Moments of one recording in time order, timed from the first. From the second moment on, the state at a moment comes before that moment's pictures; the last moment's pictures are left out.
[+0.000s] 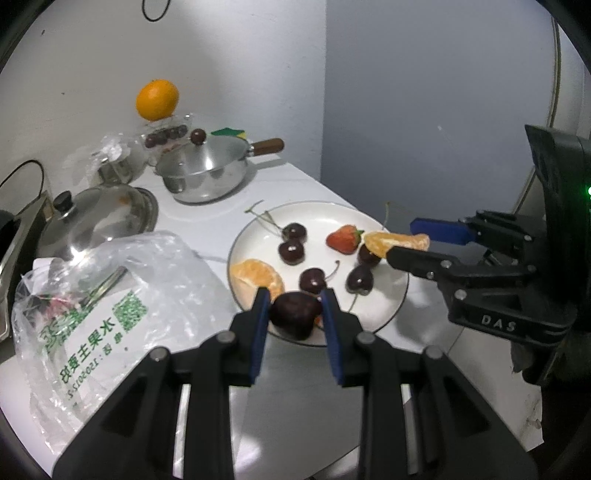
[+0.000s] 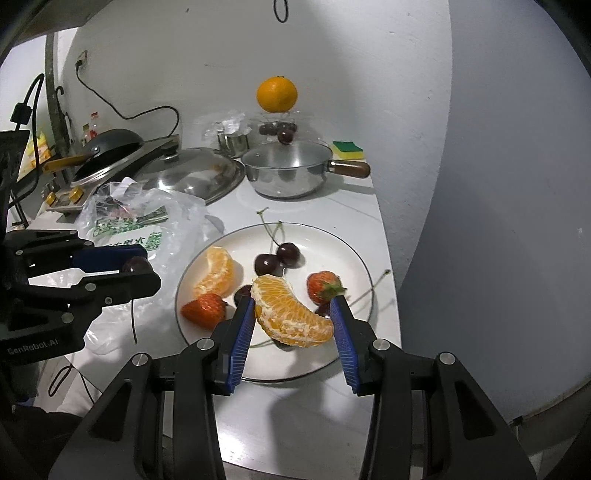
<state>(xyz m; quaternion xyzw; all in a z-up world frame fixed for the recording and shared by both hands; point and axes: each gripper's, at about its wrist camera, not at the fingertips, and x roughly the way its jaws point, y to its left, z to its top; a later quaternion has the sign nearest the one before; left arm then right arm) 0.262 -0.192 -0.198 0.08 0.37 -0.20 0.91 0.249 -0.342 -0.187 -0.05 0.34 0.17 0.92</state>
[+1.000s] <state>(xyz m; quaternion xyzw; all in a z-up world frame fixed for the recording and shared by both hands) 0.285 -0.244 -0.237 0.09 0.41 -0.23 0.88 0.266 -0.373 -0.205 -0.03 0.35 0.16 0.92</state>
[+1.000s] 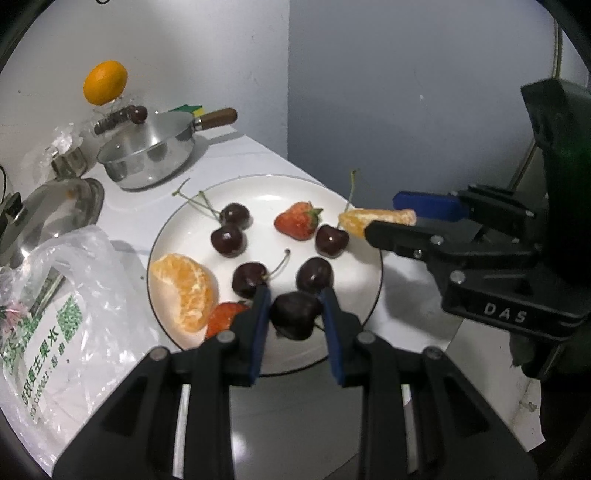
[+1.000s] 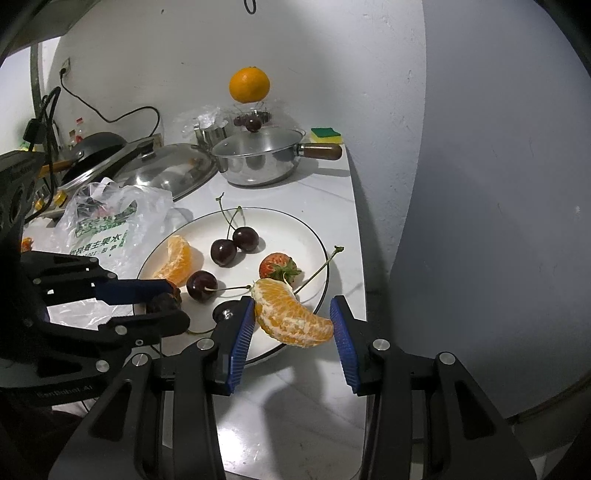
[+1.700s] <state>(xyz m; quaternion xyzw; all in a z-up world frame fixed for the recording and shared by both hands) 0.295 -0.217 -0.221 0.07 0.39 -0.20 0.90 0.275 -0.356 -0.203 -0.04 0.35 0.17 0.92</state>
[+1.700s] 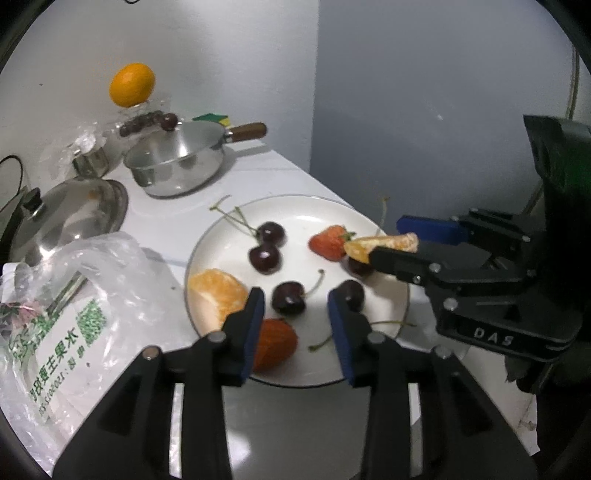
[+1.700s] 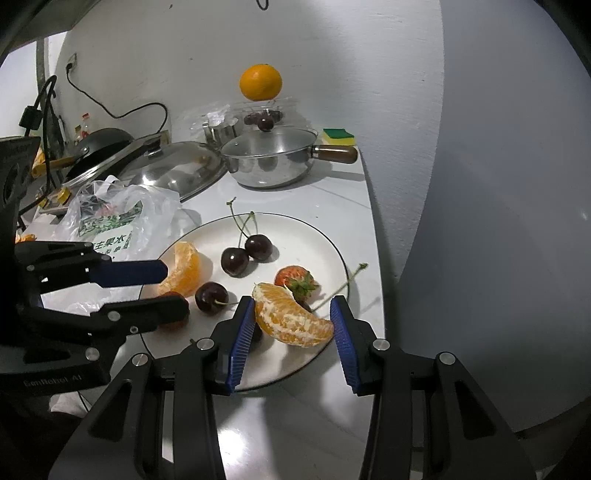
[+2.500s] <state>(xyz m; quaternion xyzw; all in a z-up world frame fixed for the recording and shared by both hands) 0.309 -0.159 -0.224 0.02 0.39 -0.18 0.90 0.312 -0.313 -0.212 -0.06 0.37 0.16 0.91</state>
